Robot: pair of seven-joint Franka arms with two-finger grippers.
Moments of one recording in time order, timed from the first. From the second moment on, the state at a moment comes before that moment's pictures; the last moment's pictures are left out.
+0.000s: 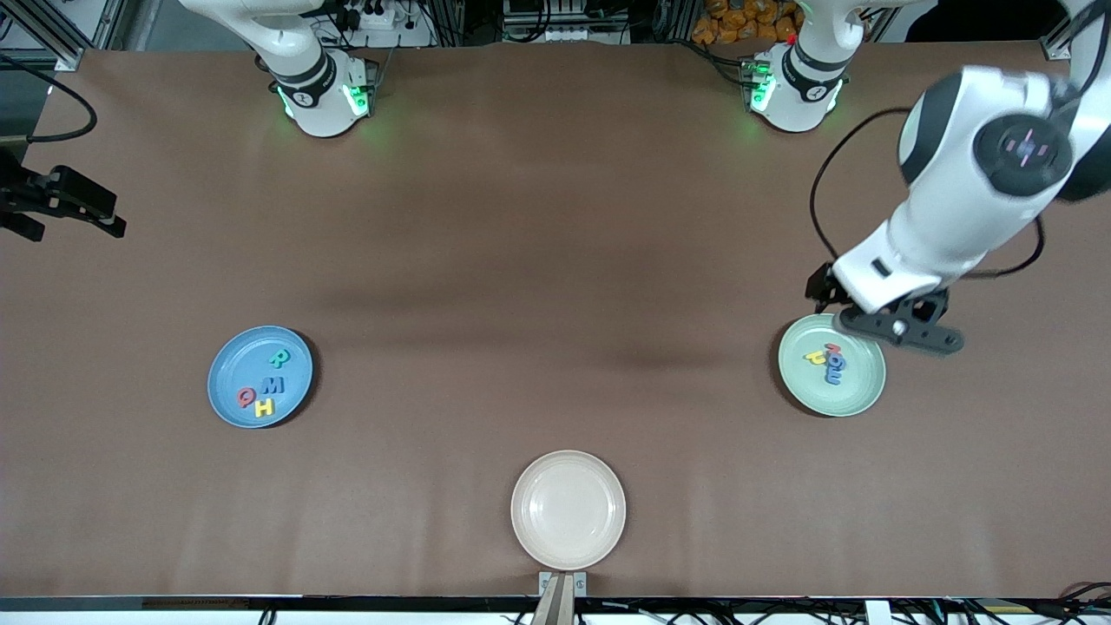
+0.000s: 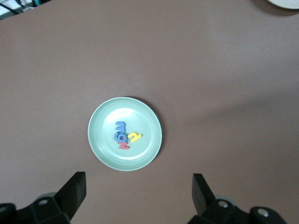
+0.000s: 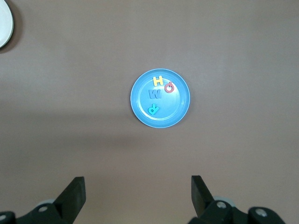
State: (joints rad) left arm -0.07 0.15 -0.21 -1.67 0.14 1.85 -0.01; right arm 0.03 0.05 -0.05 -1.44 0.02 1.49 -0.05
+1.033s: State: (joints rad) left arm -0.21 -0.01 -0.04 -1.61 0.04 1.68 -0.18; right arm 0.02 0.05 -0.05 -1.44 0.02 1.49 -0.05
